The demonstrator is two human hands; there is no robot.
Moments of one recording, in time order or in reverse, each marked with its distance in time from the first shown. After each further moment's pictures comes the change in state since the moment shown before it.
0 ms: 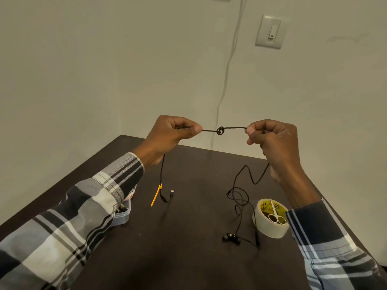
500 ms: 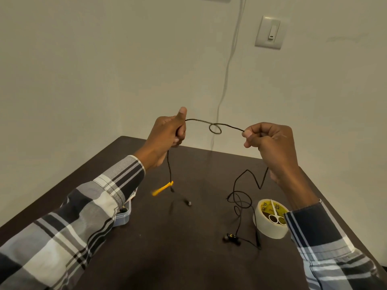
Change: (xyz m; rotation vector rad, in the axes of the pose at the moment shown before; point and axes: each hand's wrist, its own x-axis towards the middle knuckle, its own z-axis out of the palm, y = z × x) left_hand 0.001 -0.002 -0.002 -0.084 0.067 -0.064; right_hand 0.000 0.002 0.001 -0.075 -0.049 0.009
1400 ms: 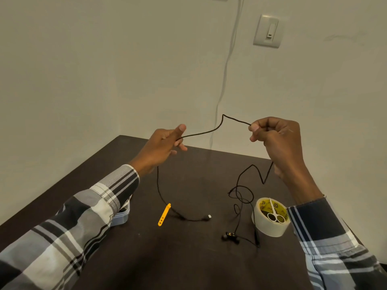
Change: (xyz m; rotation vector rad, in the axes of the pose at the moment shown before) left_hand 0.000 -0.035 -0.011 0.230 -0.071 -0.037; right_hand 0.004 0.000 -0.011 -0.002 0.069 -0.029
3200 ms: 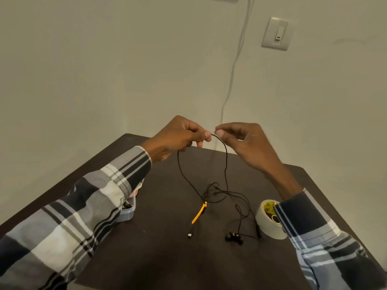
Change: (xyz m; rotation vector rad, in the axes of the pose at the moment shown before) left_hand -0.002 0.048 0.000 0.026 -0.160 -0.023; right_hand 0.005 0.002 0.045 -0.218 -0.390 -0.187
